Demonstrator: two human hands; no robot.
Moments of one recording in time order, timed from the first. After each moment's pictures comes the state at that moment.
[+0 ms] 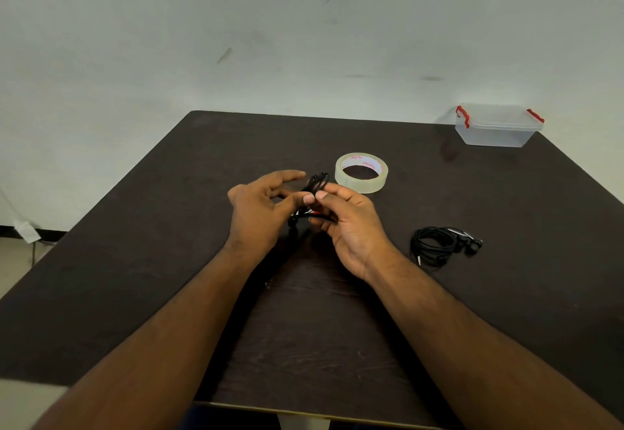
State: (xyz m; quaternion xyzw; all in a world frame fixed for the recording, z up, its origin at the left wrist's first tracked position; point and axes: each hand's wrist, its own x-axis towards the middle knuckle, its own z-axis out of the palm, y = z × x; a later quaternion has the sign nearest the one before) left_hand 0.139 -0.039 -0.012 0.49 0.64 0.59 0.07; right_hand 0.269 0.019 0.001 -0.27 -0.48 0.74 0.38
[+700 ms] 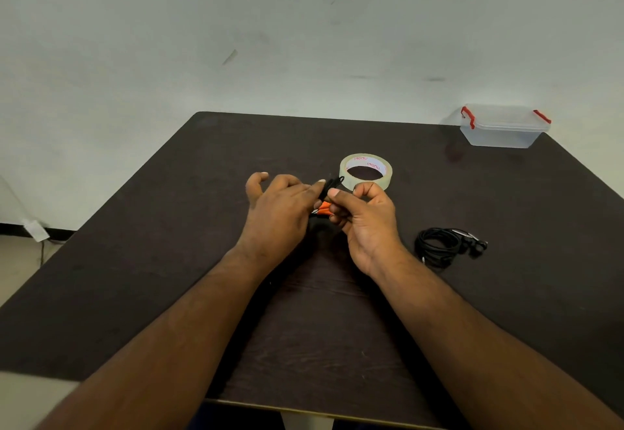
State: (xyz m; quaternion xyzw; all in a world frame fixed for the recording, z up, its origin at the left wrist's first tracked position) left_hand 0.147 -0.040 -0.011 0.63 0.68 0.28 -0.23; right_hand 0.273 0.027 0.001 -0.31 -0.41 0.73 0.45
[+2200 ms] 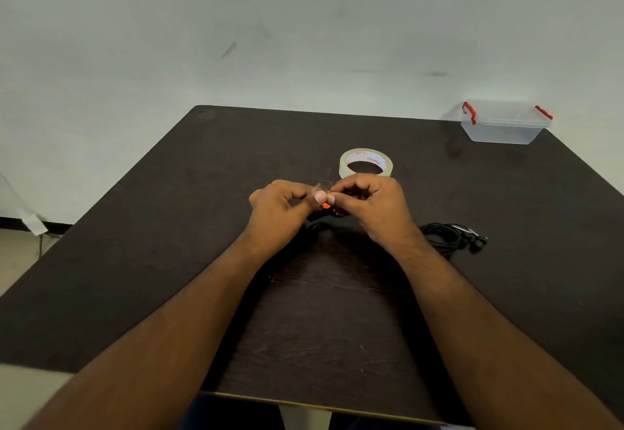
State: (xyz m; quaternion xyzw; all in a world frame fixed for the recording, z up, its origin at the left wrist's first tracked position) left_hand 0.152 -0.042 -0.009 0.54 0.65 0.52 0.15; right_hand 0.291 0.061 -0.009 -0.24 -0.75 0.48 0.39
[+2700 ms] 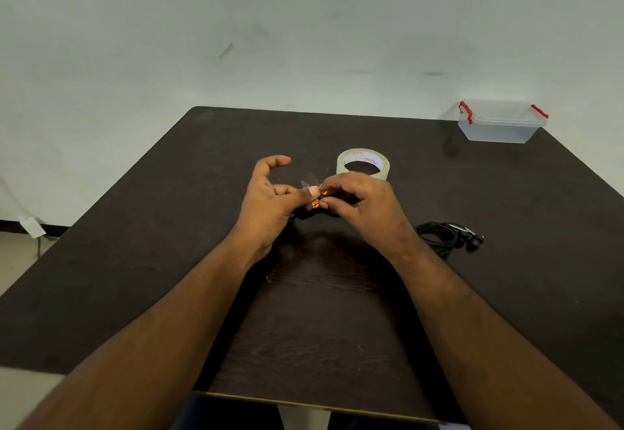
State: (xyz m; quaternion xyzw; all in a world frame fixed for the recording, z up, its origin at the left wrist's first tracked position) left_hand 0.150 -0.038 -0.004 0.36 0.54 0.69 0.33; right_hand 0.293 0.058 -0.002 -0.14 -0.88 0.24 0.40
